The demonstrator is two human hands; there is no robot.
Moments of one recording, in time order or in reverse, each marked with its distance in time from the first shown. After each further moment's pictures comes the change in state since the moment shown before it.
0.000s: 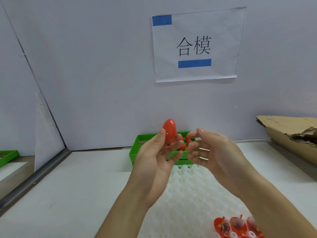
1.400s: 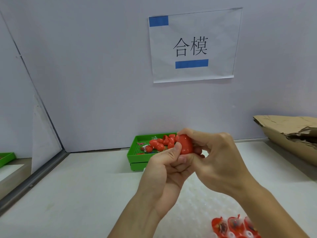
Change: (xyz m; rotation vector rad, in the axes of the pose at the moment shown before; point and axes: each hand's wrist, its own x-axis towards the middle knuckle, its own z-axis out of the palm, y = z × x) left_hand -0.010 -0.014 0.013 -0.051 -0.111 -0.091; right_hand -0.007 0.005 -0.003 -0.784 -0.032 -0.736
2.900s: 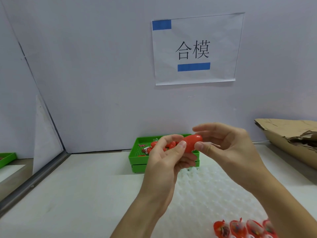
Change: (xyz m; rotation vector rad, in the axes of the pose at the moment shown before) left_hand 0.007 -0.001 -0.002 0.274 0.046 0.222; right_hand 0.004 0.005 -0.022 0.354 0.060 0.236
